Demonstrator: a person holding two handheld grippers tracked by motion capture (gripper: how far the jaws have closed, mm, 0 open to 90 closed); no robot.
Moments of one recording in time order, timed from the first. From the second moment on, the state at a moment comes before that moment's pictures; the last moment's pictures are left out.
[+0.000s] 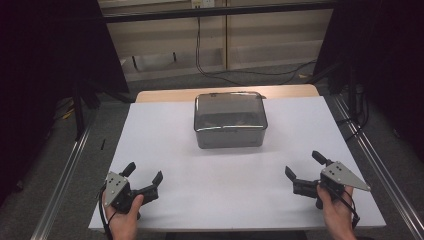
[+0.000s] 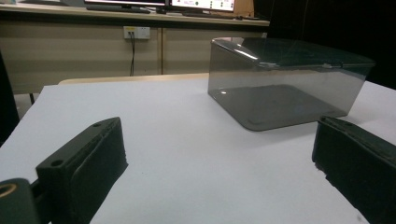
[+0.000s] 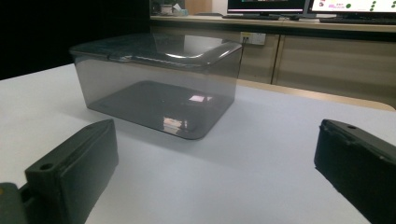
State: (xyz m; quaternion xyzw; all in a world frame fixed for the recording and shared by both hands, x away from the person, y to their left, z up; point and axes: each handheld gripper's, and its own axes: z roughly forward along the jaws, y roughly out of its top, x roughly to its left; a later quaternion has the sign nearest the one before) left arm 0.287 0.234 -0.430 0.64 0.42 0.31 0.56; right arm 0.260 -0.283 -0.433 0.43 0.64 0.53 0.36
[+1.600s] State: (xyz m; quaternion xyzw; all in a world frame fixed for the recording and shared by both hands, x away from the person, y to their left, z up) left arm 0.285 0.235 -0.430 0.65 0.42 0.30 0.56; right arm 0.316 -0.209 -0.416 0.38 0.67 0.56 0.31
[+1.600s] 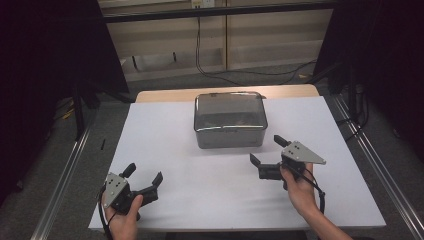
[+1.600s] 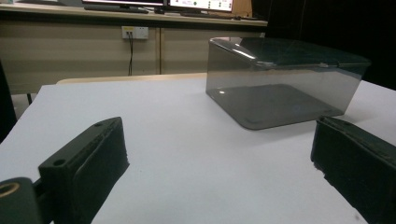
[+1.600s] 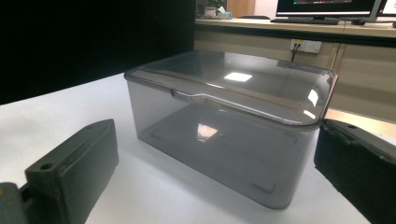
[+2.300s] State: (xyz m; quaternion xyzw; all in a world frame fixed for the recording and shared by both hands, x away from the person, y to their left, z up) left arm 0.286 0.237 -0.429 0.64 0.42 0.30 0.56; right arm 0.345 -0.177 -0.393 0.33 0.70 0.56 0.32
